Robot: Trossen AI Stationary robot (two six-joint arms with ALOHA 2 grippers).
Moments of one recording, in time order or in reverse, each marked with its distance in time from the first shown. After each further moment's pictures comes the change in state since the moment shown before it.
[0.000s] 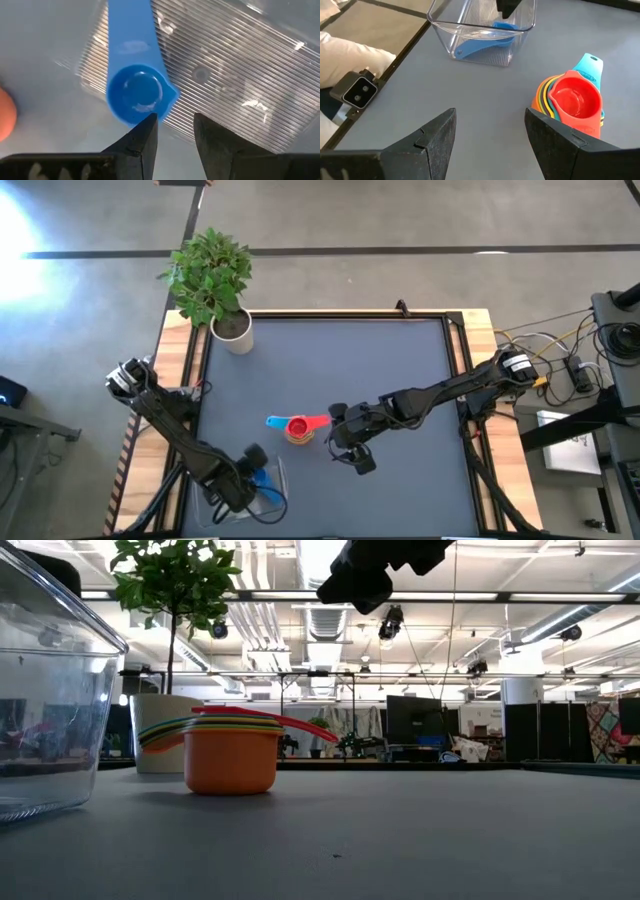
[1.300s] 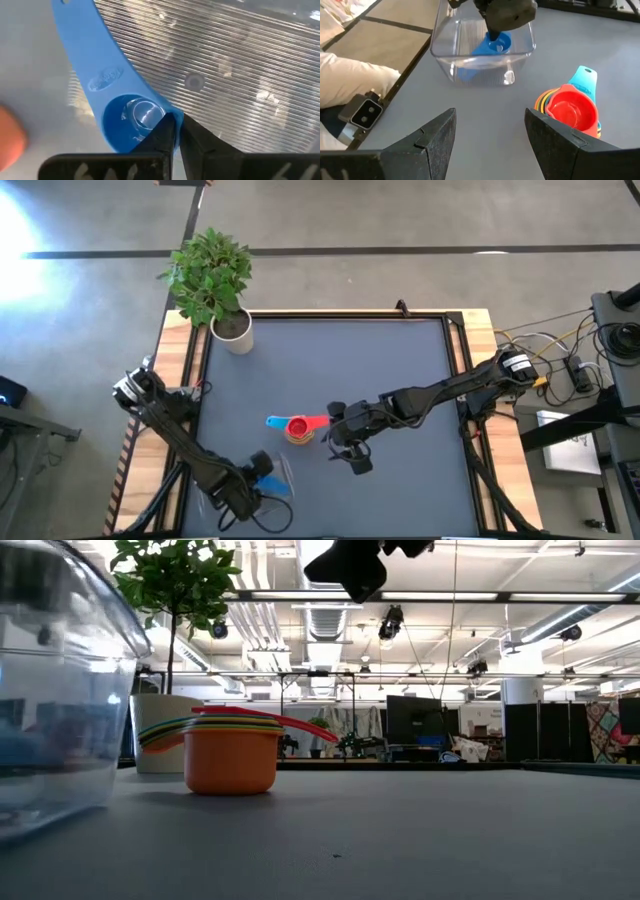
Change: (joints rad) left arm -0.008 0.103 0.068 0.006 -0.032 0.054; right arm -0.002 0.000 0.029 0.022 0.000 0.059
